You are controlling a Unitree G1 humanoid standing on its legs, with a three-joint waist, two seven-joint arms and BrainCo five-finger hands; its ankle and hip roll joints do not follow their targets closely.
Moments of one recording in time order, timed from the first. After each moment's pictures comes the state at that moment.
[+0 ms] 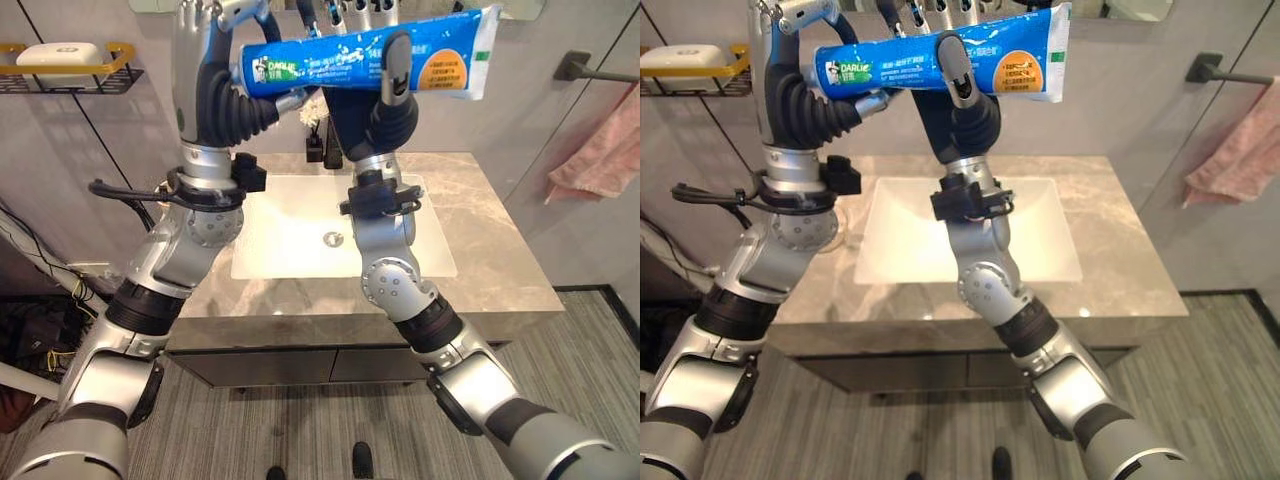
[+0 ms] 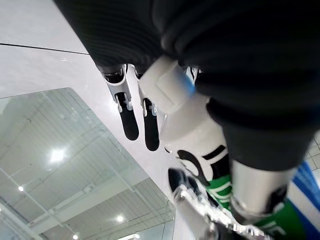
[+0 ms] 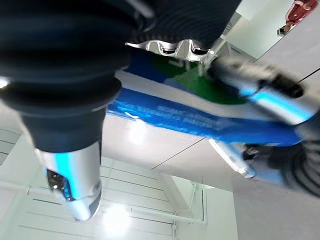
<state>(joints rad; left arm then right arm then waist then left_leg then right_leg) -0.80 0.58 -0.30 0.00 0.41 -0.24 0.65 -0.89 -0.05 0.45 0.08 1.16 -0.51 0.06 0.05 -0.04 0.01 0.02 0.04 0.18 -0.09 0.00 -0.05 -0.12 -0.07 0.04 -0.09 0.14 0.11</state>
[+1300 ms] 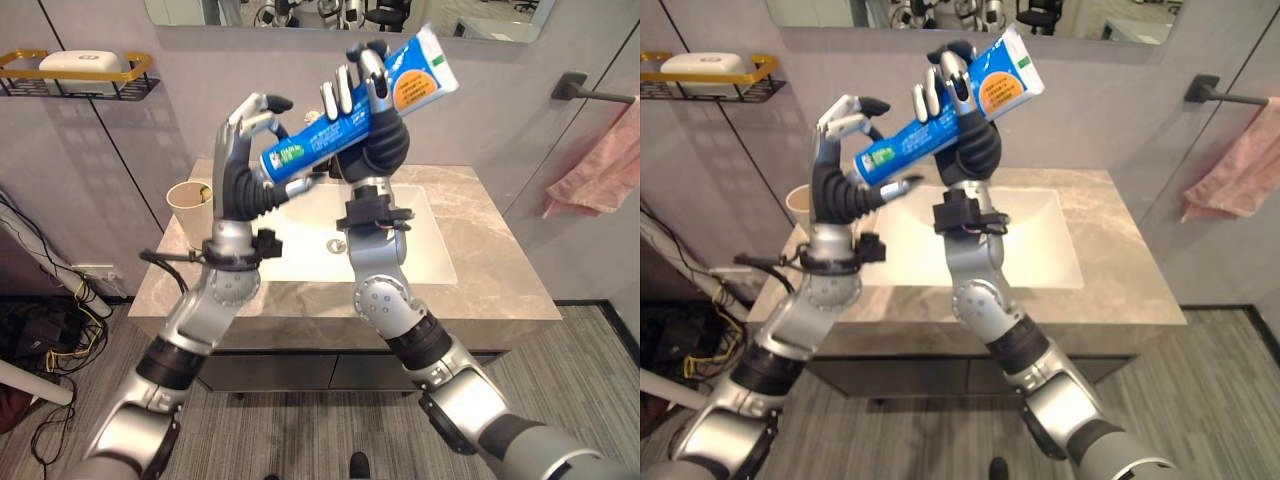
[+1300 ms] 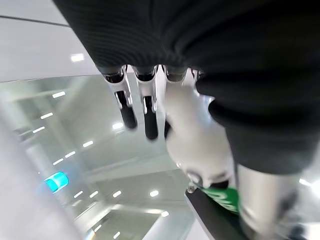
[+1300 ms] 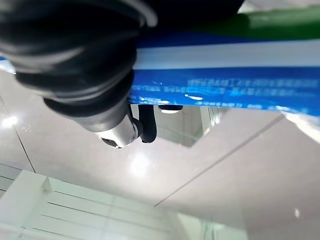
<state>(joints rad) -0.32 0.42 -0.34 -0.17 0.25 -0.26 0.57 -0.76 -0.02 0.46 0.08 1.08 -0.54 -0.15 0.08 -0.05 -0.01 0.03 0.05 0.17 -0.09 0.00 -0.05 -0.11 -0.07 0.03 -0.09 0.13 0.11</state>
